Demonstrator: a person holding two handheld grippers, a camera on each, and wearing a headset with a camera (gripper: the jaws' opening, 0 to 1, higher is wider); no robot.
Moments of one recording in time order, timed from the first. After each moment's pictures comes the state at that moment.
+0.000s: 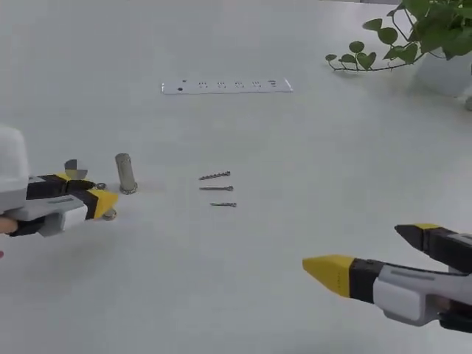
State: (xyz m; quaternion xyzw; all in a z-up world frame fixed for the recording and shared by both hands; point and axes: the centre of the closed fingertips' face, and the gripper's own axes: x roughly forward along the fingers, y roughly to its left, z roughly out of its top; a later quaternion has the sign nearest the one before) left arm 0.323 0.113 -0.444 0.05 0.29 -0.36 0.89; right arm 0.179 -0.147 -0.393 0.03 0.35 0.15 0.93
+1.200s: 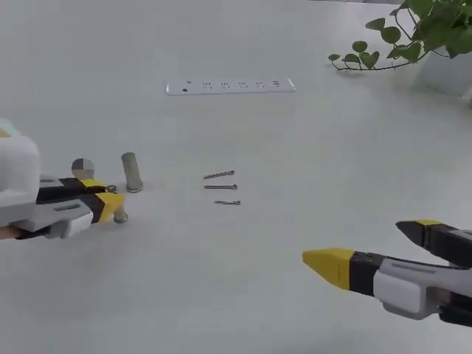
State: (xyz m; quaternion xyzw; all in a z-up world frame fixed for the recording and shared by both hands) left arm 0.300 0.097 -0.431 0.10 0.26 -0.42 0.87; right arm 0.178 -0.140 -0.390 0.04 0.34 0.15 0.93
